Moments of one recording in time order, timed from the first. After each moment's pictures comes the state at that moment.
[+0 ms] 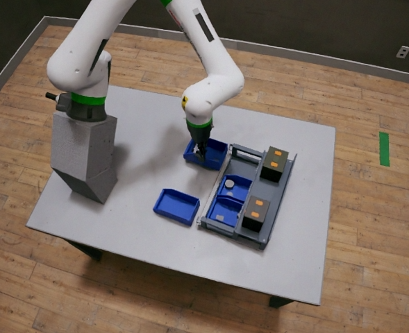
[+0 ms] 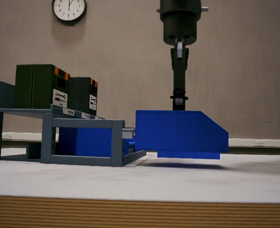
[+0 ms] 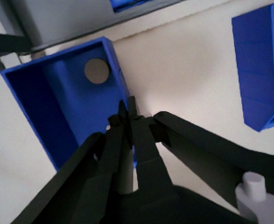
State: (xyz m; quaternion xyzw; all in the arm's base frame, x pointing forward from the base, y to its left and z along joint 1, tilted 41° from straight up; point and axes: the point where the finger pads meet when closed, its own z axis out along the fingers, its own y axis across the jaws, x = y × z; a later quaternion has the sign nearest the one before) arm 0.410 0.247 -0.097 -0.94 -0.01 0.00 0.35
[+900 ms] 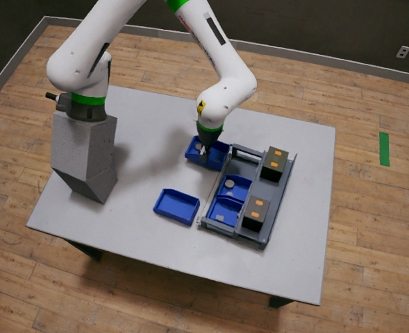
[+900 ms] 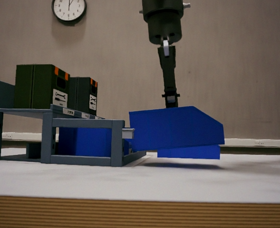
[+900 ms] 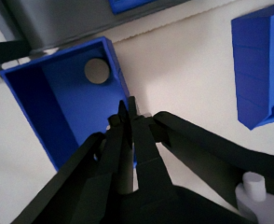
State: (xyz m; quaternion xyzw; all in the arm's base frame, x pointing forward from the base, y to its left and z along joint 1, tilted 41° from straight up) arm 0.423 0.244 -0.094 -0.94 -0.03 0.05 0.35
